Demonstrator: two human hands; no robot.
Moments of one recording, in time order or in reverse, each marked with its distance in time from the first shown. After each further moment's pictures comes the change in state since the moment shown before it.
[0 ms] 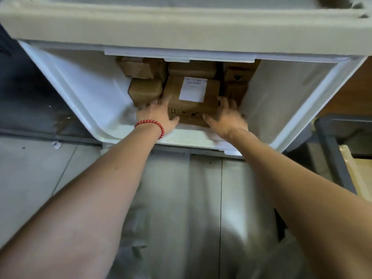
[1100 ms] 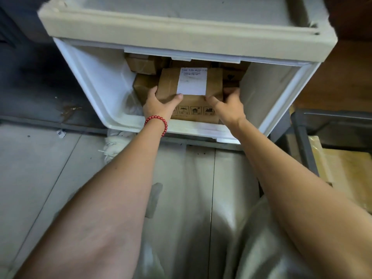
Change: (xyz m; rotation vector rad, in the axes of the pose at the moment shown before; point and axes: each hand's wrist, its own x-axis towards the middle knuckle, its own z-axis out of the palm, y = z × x) left_hand -0.064 0.018 -0.029 -1.129 0.216 -0.295; right_hand -0.064 -0.027 -0.052 0.742 0.098 0.087
